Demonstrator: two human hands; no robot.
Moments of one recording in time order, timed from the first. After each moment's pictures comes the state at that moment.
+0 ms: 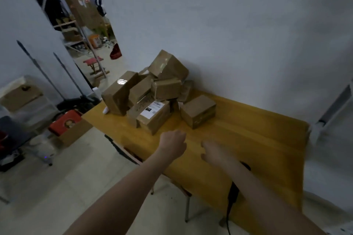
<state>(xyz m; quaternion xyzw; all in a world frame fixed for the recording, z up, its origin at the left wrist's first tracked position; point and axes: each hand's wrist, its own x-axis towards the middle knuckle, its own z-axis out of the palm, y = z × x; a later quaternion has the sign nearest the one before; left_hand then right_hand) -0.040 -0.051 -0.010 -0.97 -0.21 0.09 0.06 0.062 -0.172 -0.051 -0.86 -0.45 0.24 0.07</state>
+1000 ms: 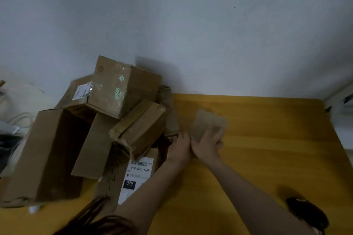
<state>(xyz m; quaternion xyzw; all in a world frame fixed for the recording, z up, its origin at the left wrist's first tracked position) 0.203 0.194 -0.158 -0.95 -0.09 0.16 -0.24 0.232 0.107 -0.149 -0.90 0.13 0.27 0.30</state>
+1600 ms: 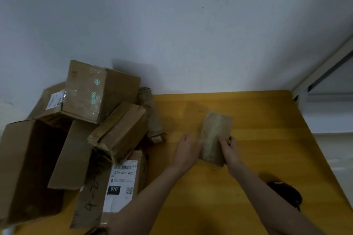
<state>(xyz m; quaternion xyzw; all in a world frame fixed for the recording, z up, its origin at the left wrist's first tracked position) 0.199 0.137 -0.162 -0.91 -0.05 0.14 -0.39 0.224 -0.010 -0.163 -0.70 0.31 0.18 0.61</state>
